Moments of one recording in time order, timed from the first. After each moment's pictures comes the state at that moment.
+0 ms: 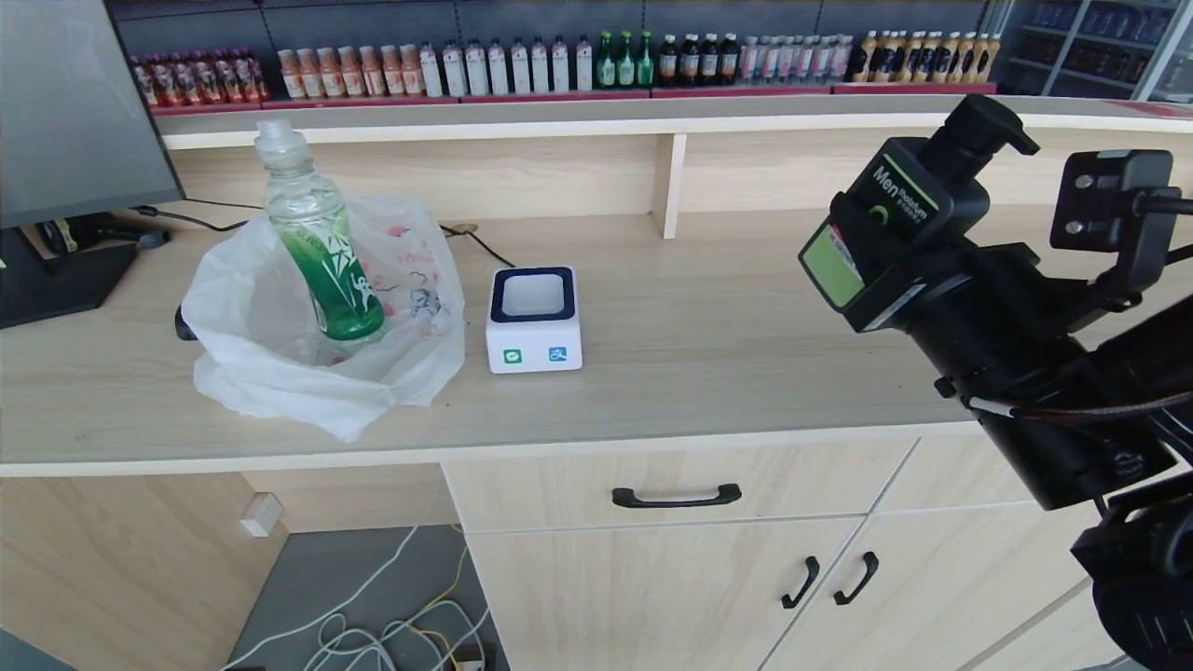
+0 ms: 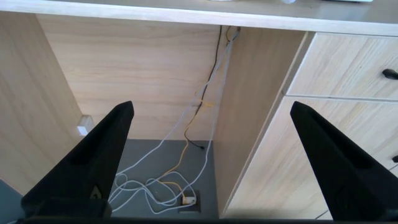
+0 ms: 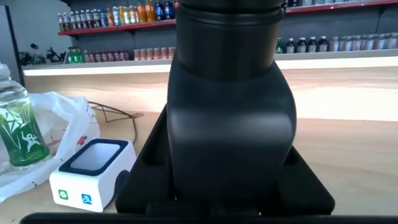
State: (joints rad) left arm 0.00 0.00 0.00 0.00 0.00 0.00; right arm 0.53 1.68 -0.62 -1.57 -0.18 -0.09
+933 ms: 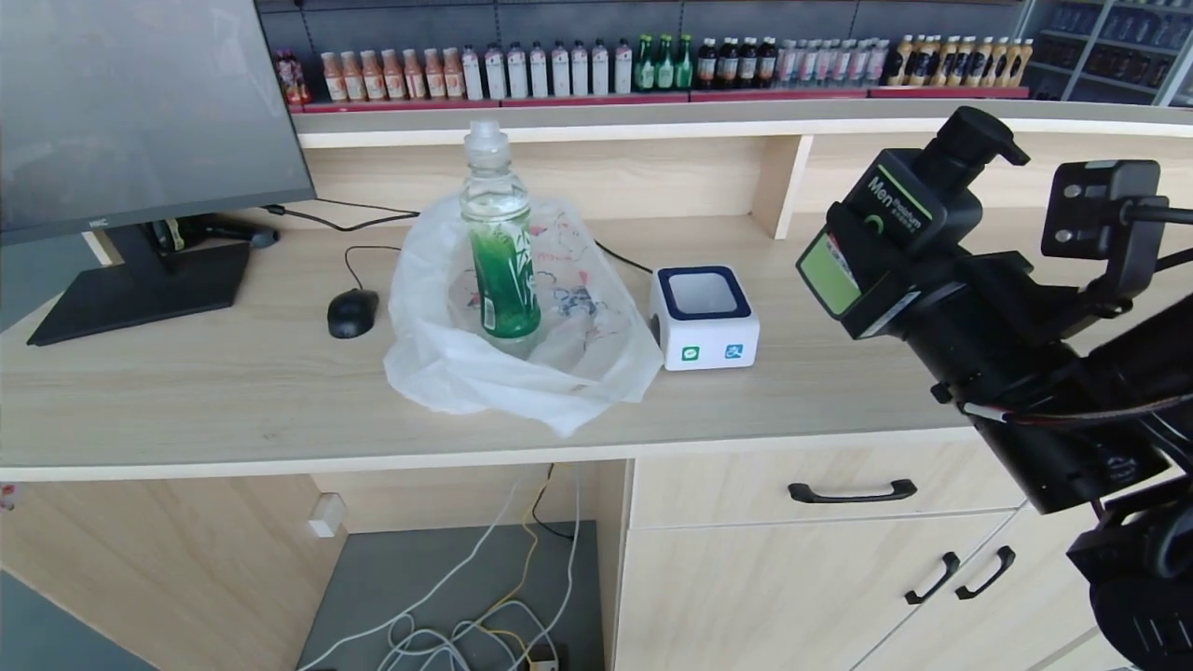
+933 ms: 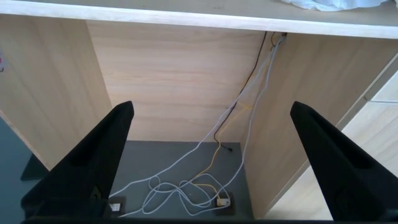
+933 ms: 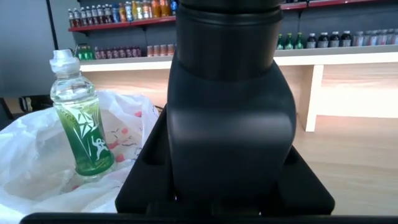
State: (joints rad) left arm 0.00 0.00 0.00 0.00 0.00 0.00; right arm 0.53 1.68 -0.61 -1.57 -0.18 -0.08
